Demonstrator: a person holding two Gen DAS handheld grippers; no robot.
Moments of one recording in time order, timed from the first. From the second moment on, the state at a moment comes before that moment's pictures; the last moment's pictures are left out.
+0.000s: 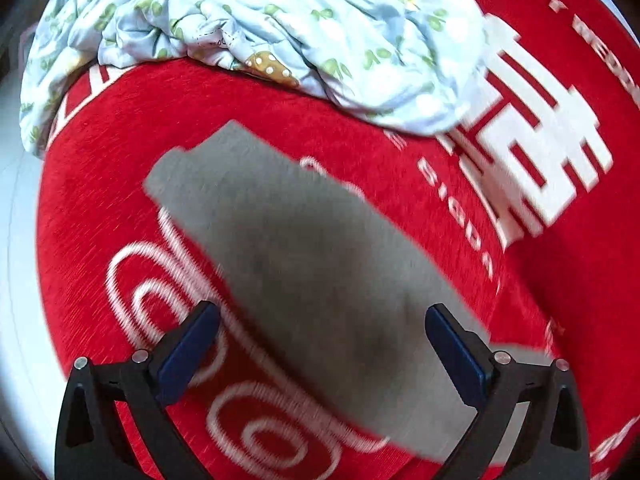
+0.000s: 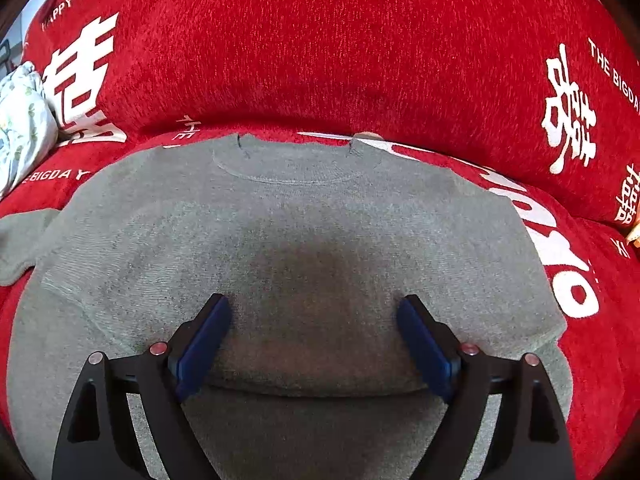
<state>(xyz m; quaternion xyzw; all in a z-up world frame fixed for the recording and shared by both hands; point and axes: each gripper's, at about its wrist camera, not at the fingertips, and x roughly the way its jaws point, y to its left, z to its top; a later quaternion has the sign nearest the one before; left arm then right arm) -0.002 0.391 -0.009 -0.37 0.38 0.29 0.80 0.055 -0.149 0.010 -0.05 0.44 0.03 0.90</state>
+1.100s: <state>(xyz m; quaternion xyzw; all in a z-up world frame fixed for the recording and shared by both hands) 0.048 0.264 0.071 -0.11 0.38 0.32 0.86 0.057 -0.155 0.008 -0.03 0.44 0.03 0.90</state>
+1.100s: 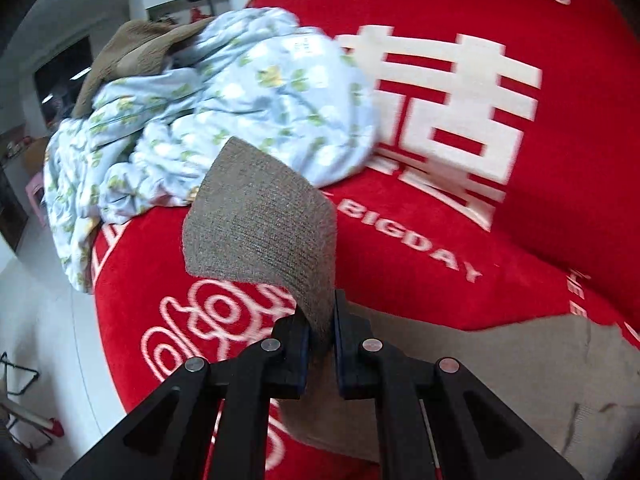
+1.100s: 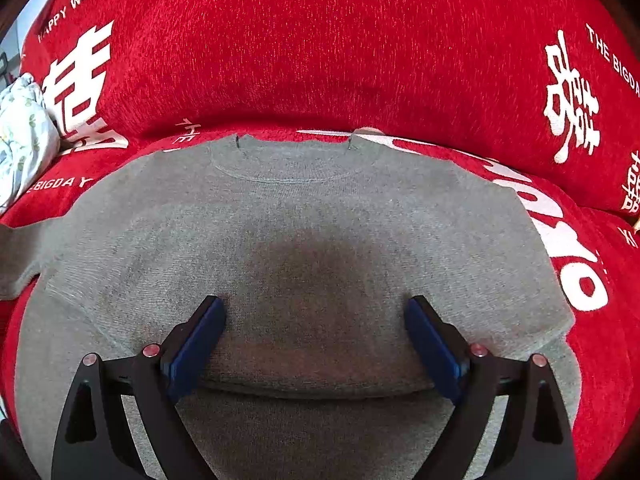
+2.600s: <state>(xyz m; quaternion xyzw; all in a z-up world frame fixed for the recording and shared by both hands) 0.093 -0.003 0.075 -0.03 0.44 0.12 0.89 -0.008 -0.206 0.015 -0.02 0.43 0.08 0.90</state>
